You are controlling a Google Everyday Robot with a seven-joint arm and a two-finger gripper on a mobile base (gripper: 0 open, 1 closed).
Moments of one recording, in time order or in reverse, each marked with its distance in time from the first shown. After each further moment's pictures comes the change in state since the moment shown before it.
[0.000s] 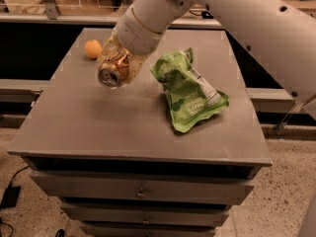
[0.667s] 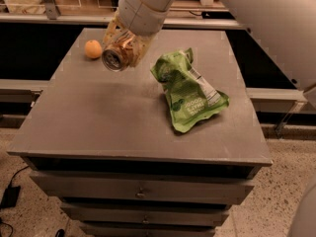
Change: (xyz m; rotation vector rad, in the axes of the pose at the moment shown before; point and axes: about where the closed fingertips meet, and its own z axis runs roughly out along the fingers) arm 0.023 -0.009 -0.039 -0.058 0.132 0.116
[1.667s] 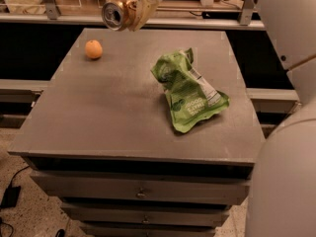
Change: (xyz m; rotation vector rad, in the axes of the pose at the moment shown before) arm 0.039 -0.046 -0.060 0.168 -0.024 0.118
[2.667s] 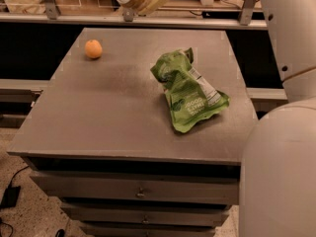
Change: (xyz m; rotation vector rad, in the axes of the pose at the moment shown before) arm 0.060 -0.016 -0.020 0.302 -0.137 0.271
